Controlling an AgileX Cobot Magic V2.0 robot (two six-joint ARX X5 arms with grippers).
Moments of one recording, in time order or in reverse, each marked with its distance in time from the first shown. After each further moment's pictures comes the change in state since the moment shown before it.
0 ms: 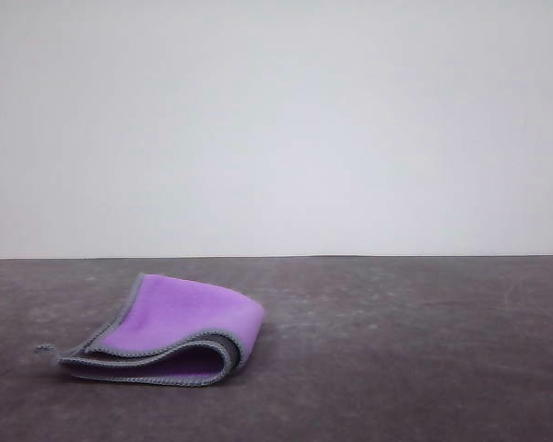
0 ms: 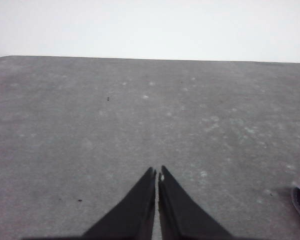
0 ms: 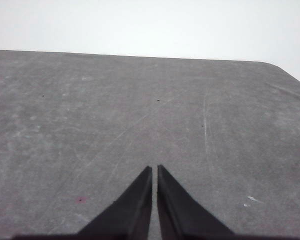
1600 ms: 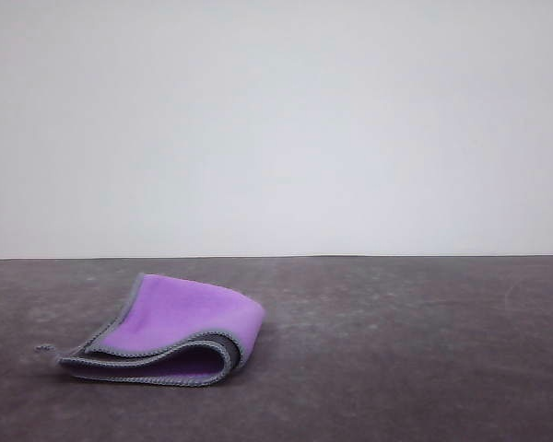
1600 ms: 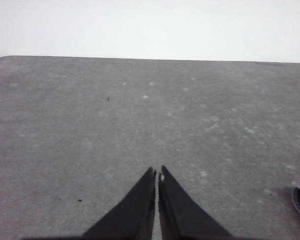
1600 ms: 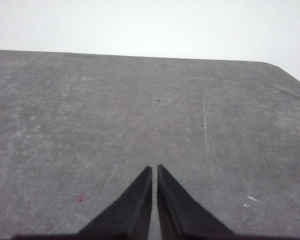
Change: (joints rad) left_arx 0.000 0.000 0.000 0.000 0.000 0.000; right_arx 0.000 0.000 0.000 0.000 0.000 0.000
